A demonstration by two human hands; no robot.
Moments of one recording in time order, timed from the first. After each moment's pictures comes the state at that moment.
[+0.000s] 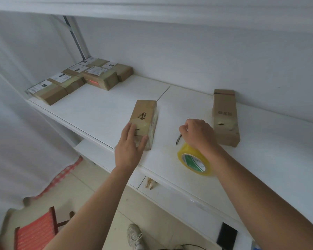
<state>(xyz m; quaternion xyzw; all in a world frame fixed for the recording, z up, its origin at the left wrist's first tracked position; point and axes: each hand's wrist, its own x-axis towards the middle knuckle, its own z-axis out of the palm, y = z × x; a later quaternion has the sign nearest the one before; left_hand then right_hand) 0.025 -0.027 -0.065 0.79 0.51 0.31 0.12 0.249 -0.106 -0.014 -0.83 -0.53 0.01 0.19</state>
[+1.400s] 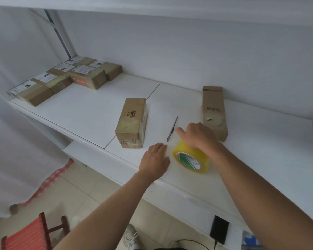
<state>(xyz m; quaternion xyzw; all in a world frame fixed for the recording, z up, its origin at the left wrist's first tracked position) 0.089 -0.079 -0.105 0.91 0.36 0.08 0.19 0.262 -0.131 -0.003 -0.87 -0.47 0.14 0.07</state>
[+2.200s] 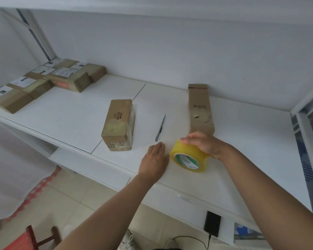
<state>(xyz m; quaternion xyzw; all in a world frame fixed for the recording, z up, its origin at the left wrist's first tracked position) 0.114 -0.094 -0.116 0.92 0.30 0.14 0.19 0.307 -0.188 -0.028 -0.68 -0.40 0.48 0.37</state>
